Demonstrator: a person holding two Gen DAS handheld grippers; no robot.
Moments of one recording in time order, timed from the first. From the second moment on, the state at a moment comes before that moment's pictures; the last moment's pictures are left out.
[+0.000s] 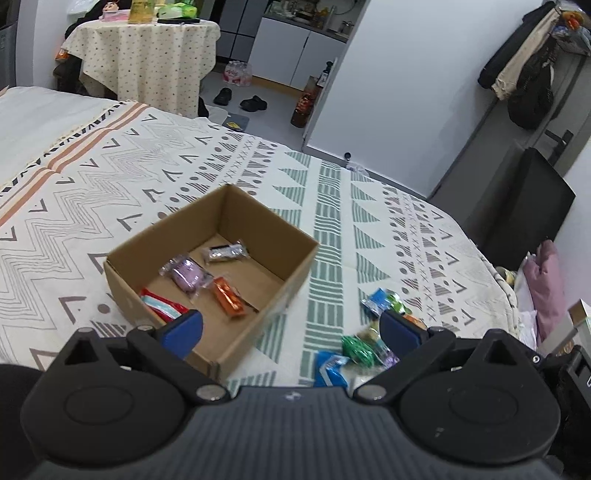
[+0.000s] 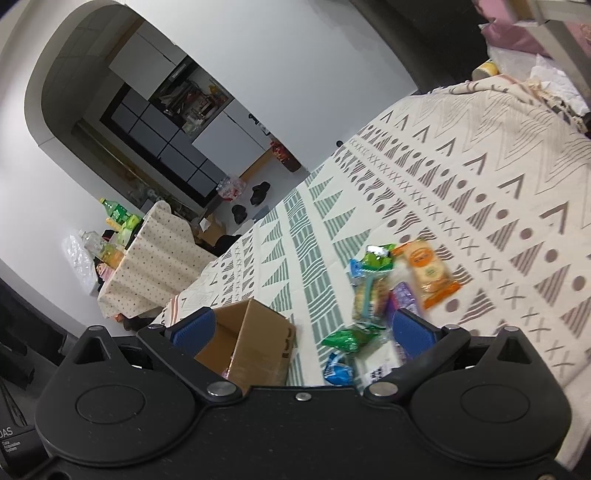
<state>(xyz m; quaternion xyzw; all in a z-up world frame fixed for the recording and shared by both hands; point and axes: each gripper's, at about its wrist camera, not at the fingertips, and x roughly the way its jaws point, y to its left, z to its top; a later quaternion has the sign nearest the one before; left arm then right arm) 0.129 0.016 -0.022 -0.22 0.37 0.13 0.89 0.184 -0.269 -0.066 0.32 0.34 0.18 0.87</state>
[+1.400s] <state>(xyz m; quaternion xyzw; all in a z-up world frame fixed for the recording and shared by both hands) 0.181 -0.060 -0.124 -0.24 0.46 0.09 0.85 0.227 -0.329 -0.157 0.35 0.41 0.14 0.83</state>
